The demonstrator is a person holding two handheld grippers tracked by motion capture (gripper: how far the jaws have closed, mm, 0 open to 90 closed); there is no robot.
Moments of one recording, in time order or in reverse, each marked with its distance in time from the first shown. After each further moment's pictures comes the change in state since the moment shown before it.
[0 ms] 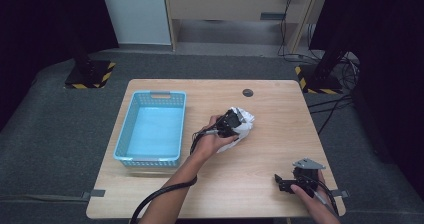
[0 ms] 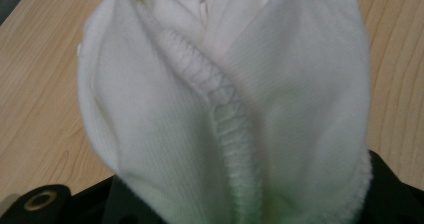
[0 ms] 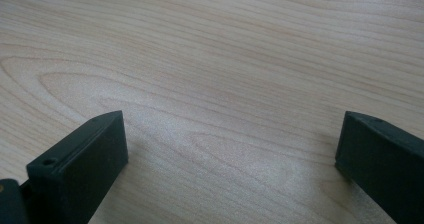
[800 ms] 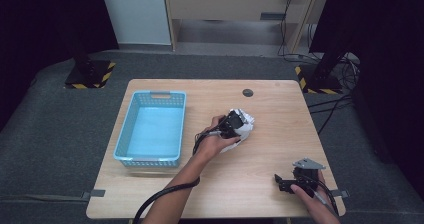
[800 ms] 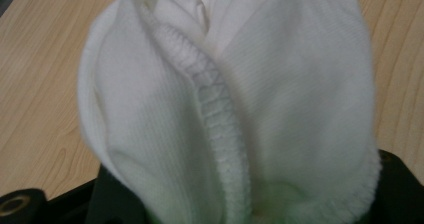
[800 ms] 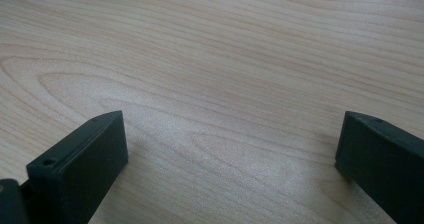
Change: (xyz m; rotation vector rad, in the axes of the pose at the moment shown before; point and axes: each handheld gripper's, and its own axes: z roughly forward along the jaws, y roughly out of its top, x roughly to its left) left arm -0.005 0.003 0.007 0.034 0.037 0.004; right arm 0.000 0.000 0.000 0.000 0.000 0.000
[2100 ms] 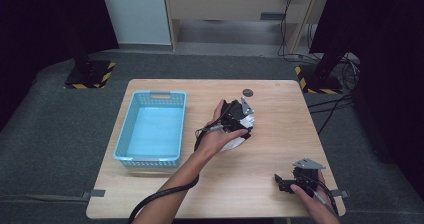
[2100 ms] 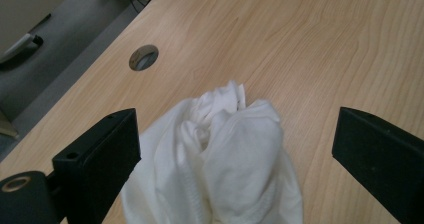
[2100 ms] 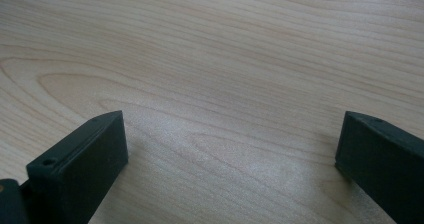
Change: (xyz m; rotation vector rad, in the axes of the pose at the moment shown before) left arm -0.001 0.035 -0.064 -0.220 0.028 -0.032; right arm 0.000 0.000 0.000 0.000 -0.003 0.002
